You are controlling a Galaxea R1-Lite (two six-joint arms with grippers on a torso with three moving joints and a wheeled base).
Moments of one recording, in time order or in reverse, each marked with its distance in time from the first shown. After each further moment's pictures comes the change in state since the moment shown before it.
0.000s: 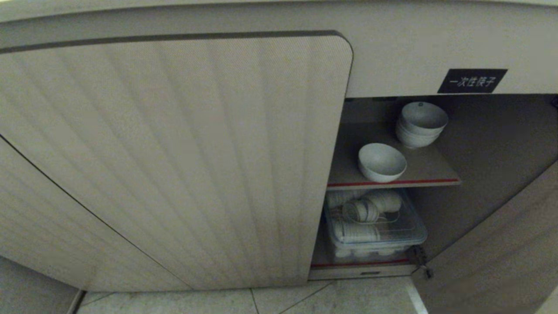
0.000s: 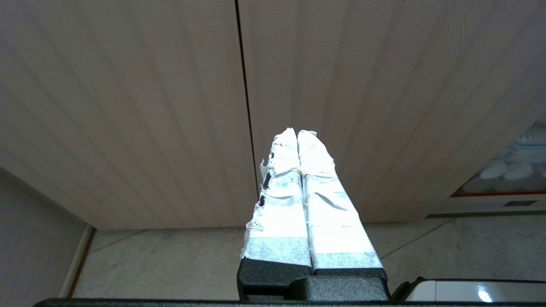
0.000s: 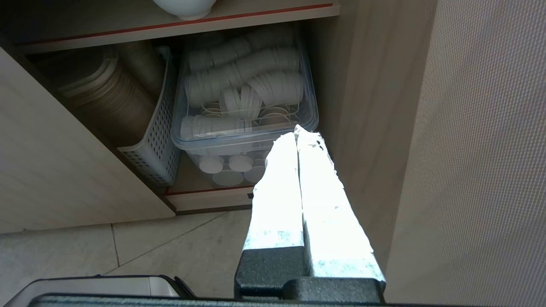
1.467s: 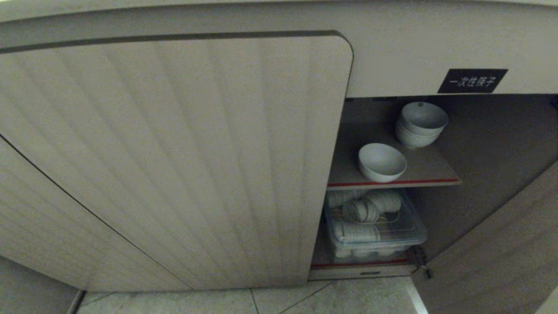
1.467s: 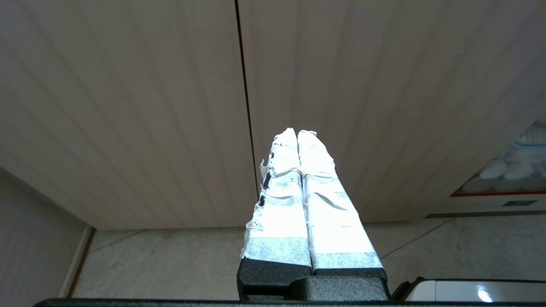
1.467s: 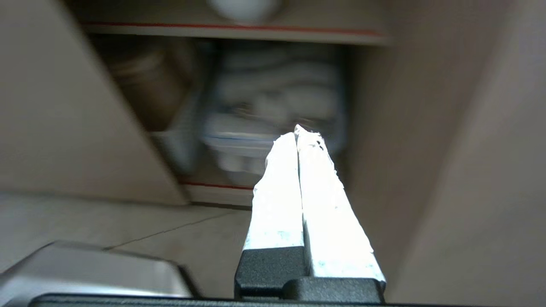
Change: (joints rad) left arm 0.000 0.000 0.000 0.000 0.000 0.000; right arm 0.001 0.054 -0.076 -0.005 0.169 -0.110
